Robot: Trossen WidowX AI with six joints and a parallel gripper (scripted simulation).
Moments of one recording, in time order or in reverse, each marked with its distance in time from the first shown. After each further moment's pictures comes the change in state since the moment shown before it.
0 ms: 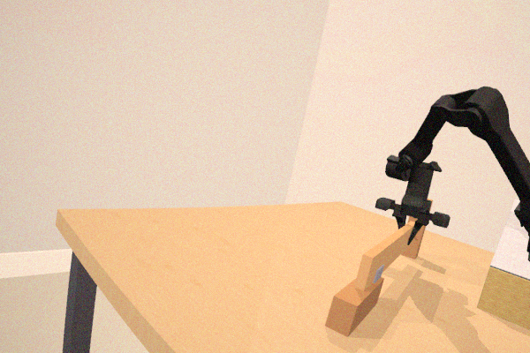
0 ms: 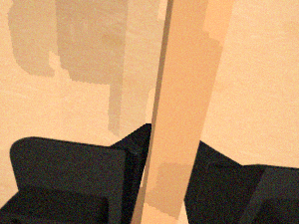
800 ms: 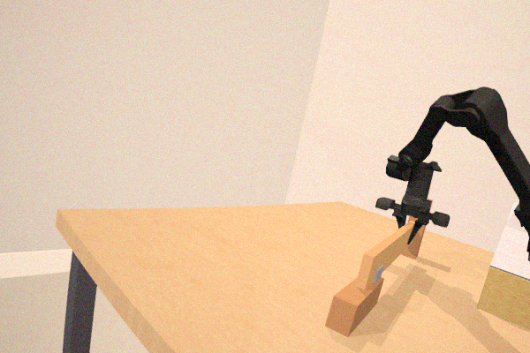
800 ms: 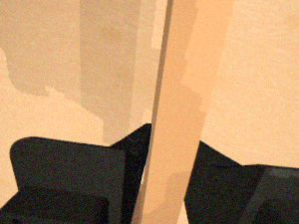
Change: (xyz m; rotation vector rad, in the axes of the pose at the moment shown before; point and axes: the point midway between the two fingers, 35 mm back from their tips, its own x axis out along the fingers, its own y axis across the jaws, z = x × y) arm 0.000 -0.001 -0.006 -0.001 0.001 -0.001
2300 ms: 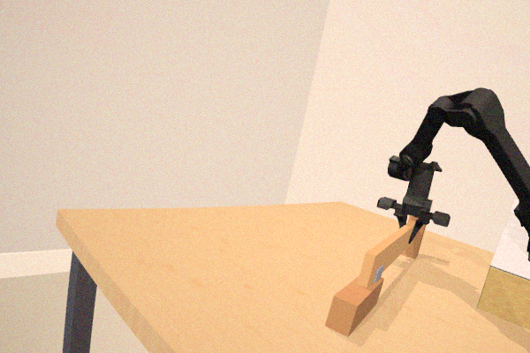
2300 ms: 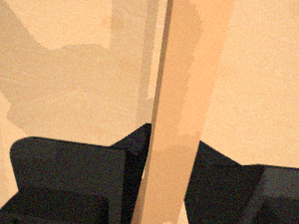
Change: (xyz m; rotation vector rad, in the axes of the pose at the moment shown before) arm 0.000 0.000 -0.012 0.001 0.000 0.000
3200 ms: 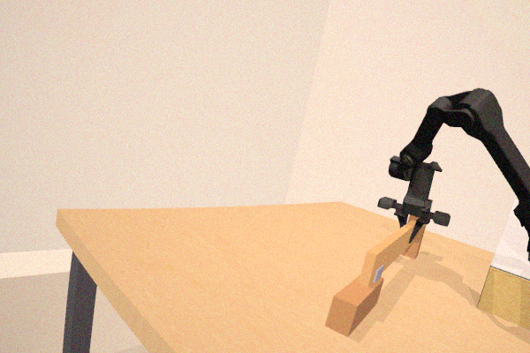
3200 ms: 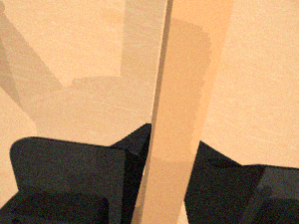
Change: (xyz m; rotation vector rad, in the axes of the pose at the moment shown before) arm 0.000 0.000 -0.007 0.000 0.000 0.000
